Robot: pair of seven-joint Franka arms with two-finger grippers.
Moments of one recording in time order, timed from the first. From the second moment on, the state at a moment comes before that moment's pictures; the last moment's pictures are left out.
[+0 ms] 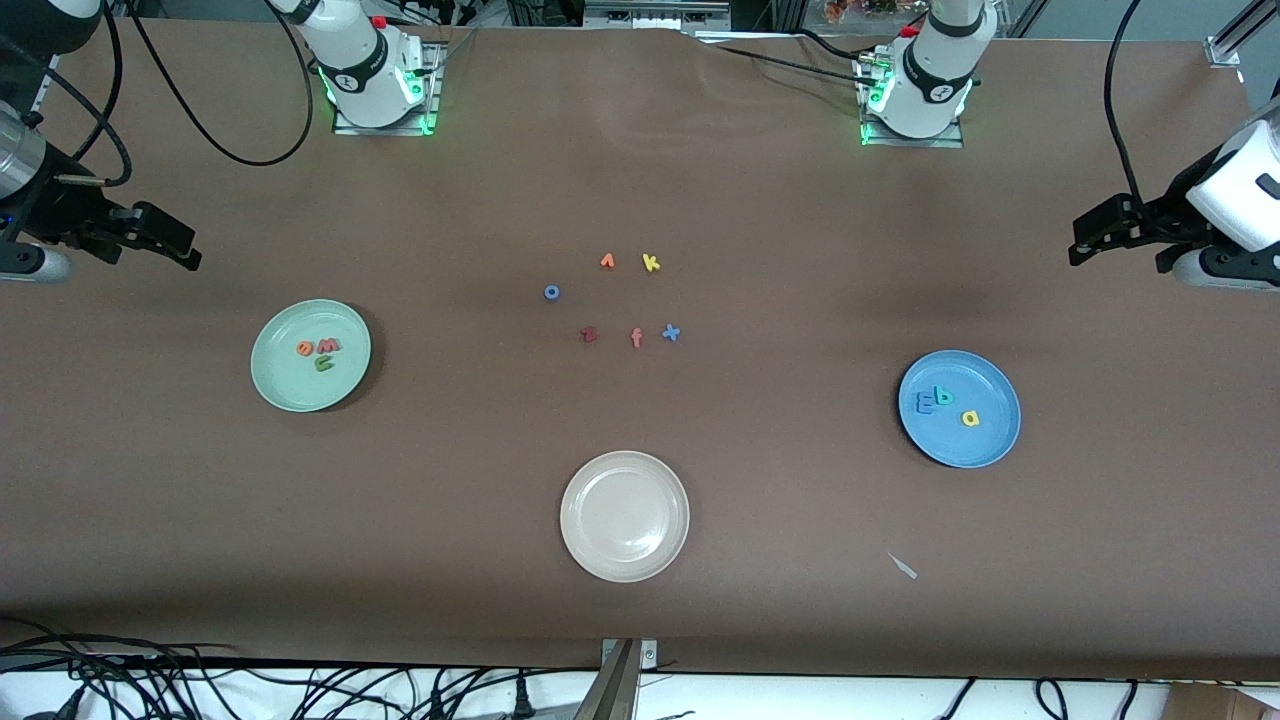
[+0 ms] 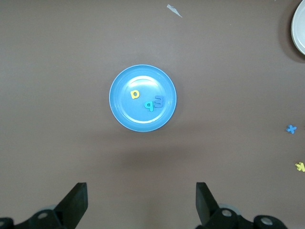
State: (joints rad) left arm 0.16 0.02 -0.18 -1.60 -0.02 1.57 0.04; right arm 0.01 -0.04 -0.02 -1.75 0.02 1.73 0.08
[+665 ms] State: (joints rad) left arm 0.16 0.03 -0.18 -1.60 -0.02 1.57 0.04; right arm 0.01 -0.04 -0.02 -1.75 0.02 1.73 0.08
